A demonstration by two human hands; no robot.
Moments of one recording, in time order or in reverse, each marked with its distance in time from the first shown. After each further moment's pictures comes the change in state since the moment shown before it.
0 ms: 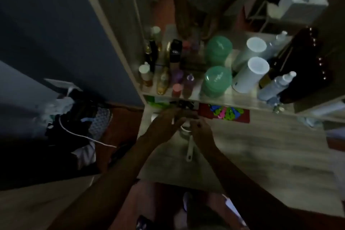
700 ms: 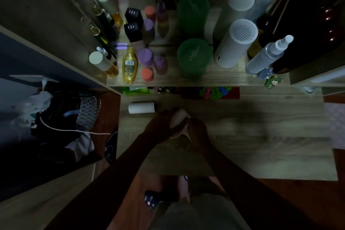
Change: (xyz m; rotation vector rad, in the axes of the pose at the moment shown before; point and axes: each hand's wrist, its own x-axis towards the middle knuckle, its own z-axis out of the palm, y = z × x) left_hand 0.022 -0.010 0.074 0.253 -0.412 -0.170; right_hand 0.015 0.055 -0.030 -0.398 -0.126 0.056
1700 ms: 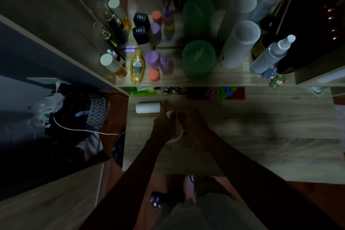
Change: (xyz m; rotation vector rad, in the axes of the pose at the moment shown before) left_hand -0.010 0.012 0.003 -0.519 0.235 -0.367; right_hand 0.008 -0.054 -0.014 -0.248 -0.131 -0.081
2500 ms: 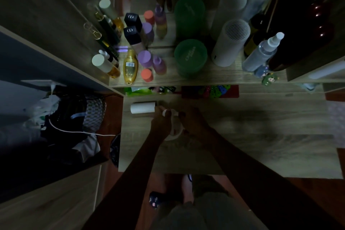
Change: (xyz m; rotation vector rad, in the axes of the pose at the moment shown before) left_hand 0.002 0.008 0.010 -0.176 0.026 -0.027; right_hand 0.001 0.012 -0.013 0.132 -0.057 0.076
